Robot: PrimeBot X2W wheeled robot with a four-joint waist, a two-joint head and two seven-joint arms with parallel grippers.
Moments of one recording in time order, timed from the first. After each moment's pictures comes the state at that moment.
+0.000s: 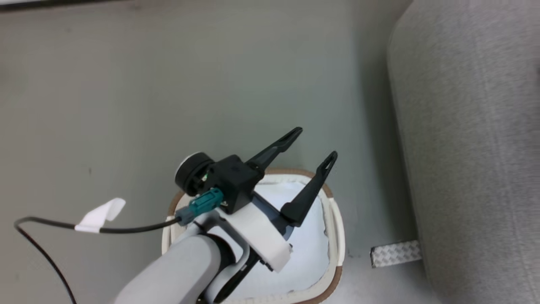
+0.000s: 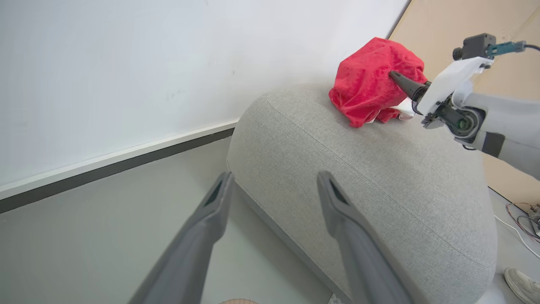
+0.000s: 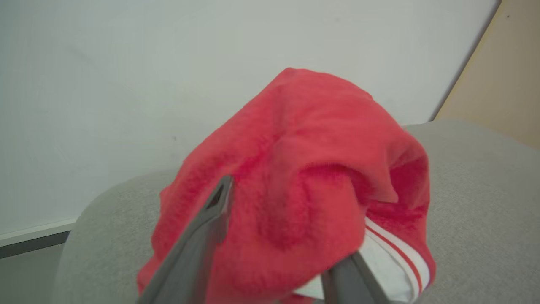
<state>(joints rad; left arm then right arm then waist) -0.62 0.30 -0.75 -0.13 -0.47 0.06 0.04 -0.88 -0.30 -0.48 0.76 0.08 0.13 -0.23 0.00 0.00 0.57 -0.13</state>
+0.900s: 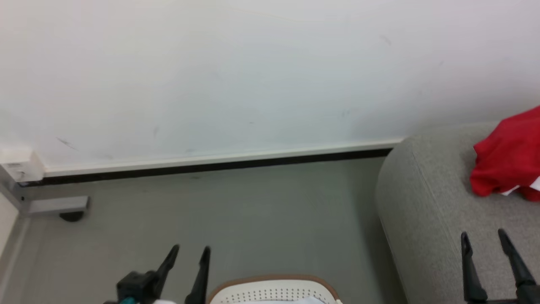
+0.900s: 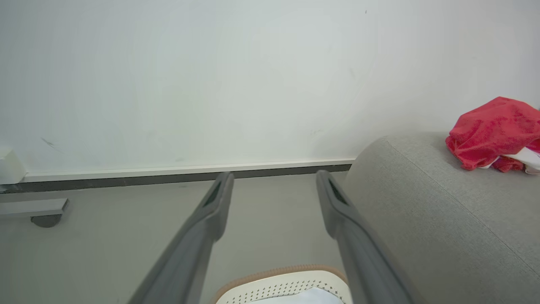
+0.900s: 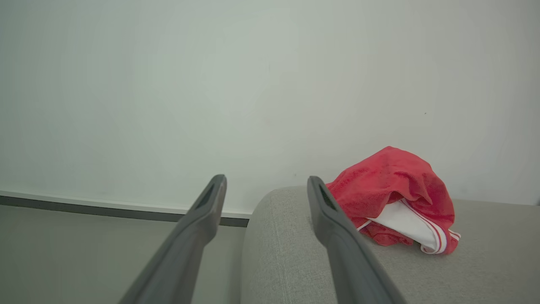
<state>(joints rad) -0.13 0.35 -0.58 0.12 -0.57 0.26 -0.25 -0.01 -0.05 -0.13 0.13 -0.01 0.13 -0.26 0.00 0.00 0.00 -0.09</state>
